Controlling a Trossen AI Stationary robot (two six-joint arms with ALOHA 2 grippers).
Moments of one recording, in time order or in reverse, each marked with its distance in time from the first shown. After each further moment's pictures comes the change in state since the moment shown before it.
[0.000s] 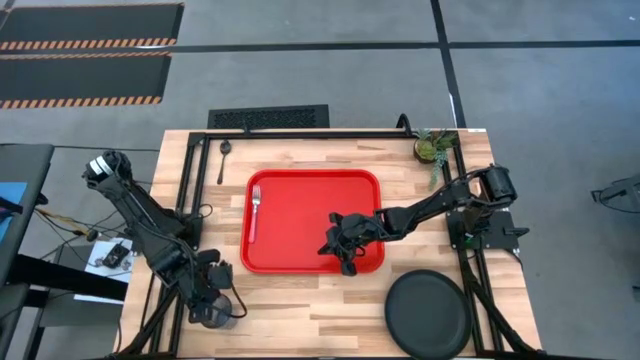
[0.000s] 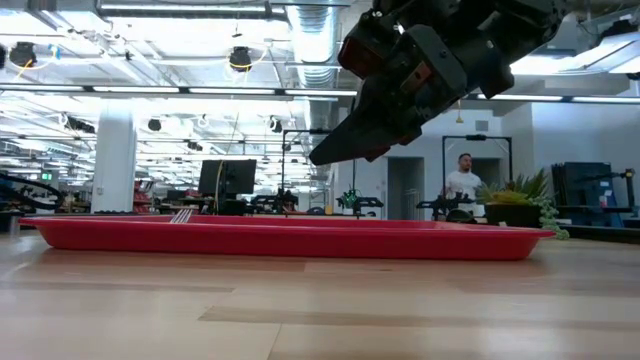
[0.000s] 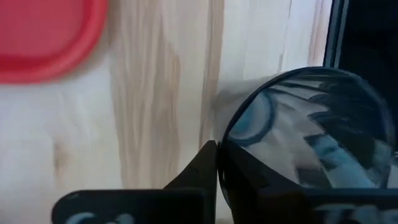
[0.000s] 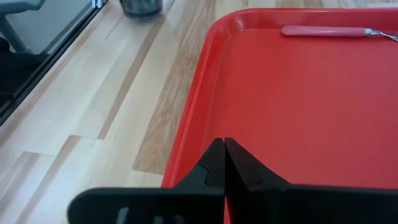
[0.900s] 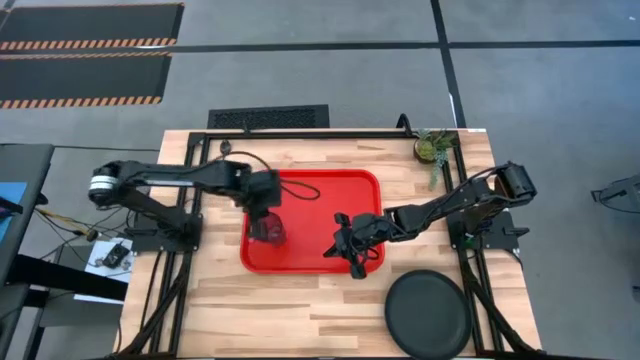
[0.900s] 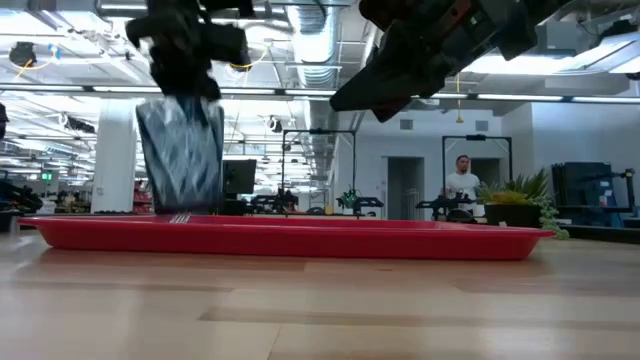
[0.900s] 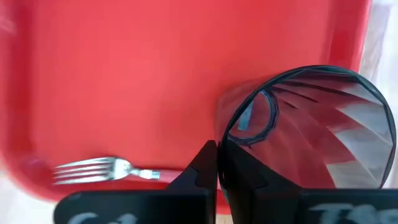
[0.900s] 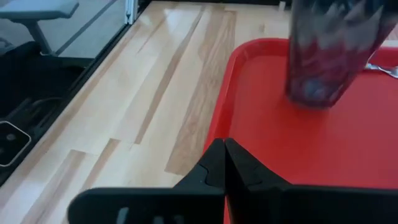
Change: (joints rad) left arm 0.972 0.173 0.233 -0.132 0.067 0.958; right arm 0.048 -0.148 0.000 -0.116 0.008 -0.028
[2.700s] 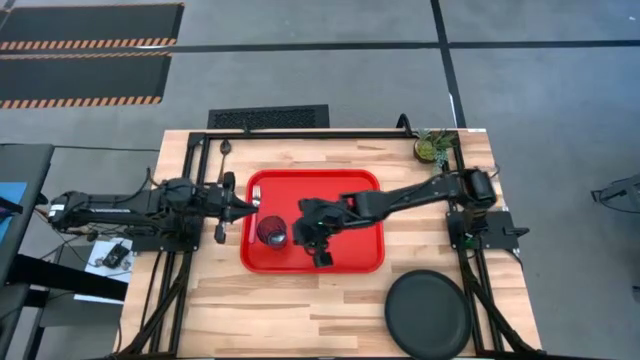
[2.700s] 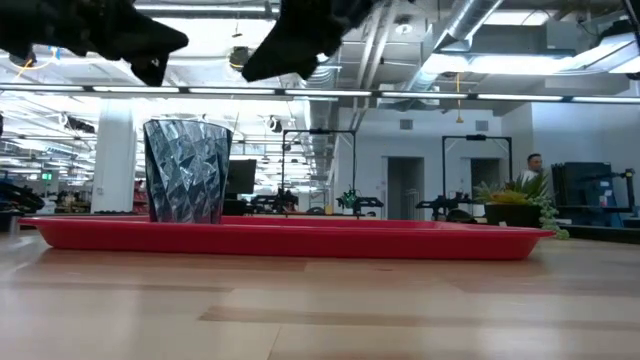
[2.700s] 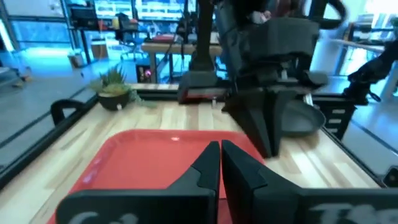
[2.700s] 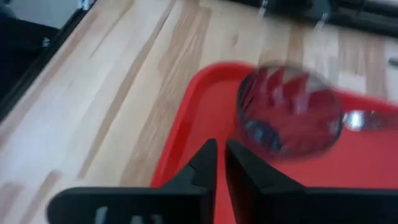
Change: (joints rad) left arm -0.059 -0.971 -0.803 1.034 0.018 -0.020; right arm -0.084 0.313 0.714 -0.611 -0.009 -0.186
